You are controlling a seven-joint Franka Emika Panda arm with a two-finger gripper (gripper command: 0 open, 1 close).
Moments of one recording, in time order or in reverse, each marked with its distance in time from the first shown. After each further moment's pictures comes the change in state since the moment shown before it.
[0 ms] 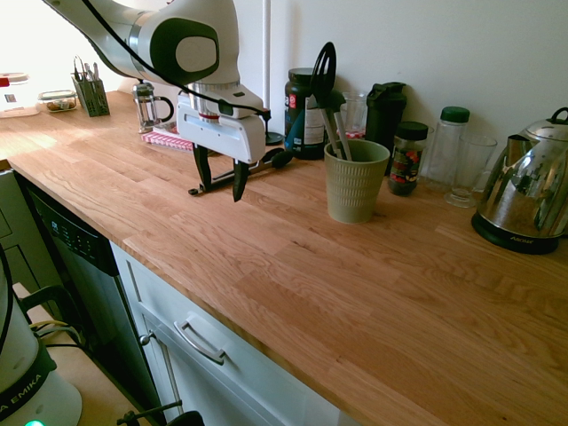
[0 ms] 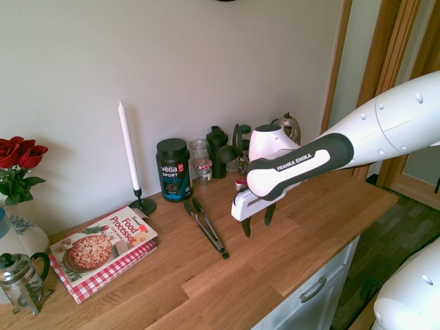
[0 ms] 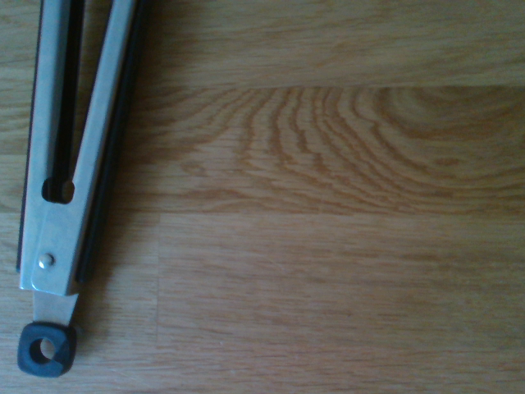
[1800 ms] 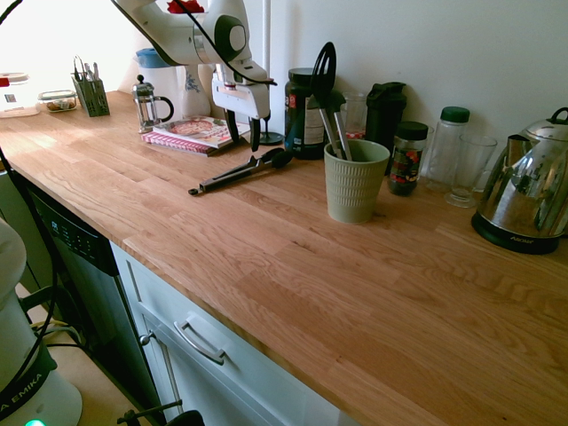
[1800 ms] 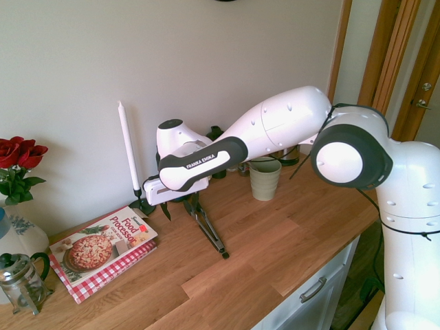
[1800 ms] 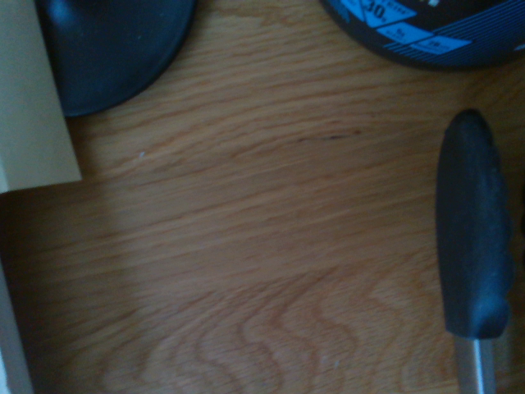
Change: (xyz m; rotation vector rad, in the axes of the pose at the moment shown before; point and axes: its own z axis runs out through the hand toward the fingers) arm 0.040 -0.256 0.000 0.029 0.109 0.210
